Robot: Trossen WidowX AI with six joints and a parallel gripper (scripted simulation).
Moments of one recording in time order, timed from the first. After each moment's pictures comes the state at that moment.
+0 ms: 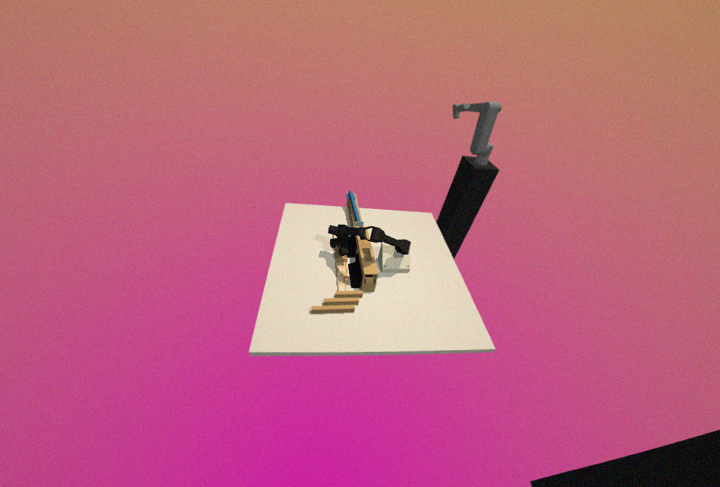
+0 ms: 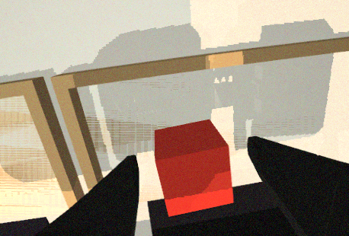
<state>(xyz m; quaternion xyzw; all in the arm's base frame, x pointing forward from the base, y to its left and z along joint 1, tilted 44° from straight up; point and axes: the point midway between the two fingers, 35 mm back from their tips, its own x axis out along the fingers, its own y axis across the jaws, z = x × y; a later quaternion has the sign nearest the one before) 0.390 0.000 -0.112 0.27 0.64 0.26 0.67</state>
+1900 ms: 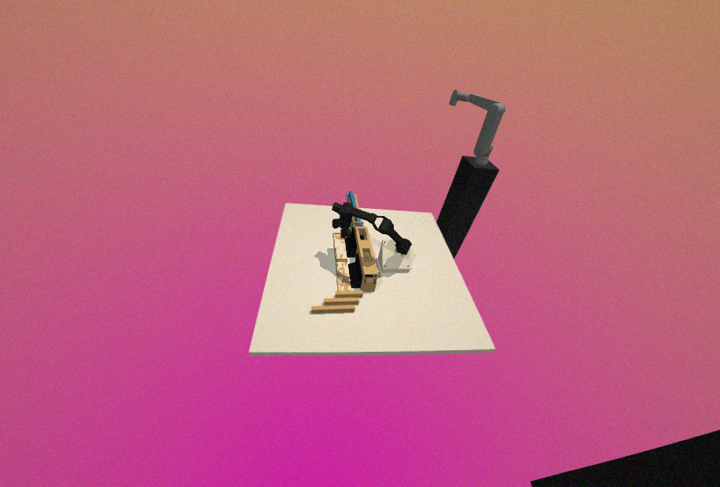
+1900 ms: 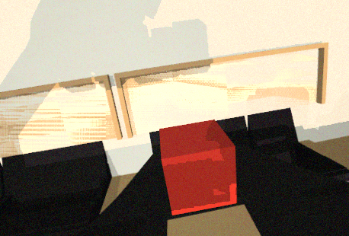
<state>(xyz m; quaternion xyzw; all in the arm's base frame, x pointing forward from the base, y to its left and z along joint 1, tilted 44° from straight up) 0.388 -0.112 0.002 0.27 0.62 0.23 0.70</state>
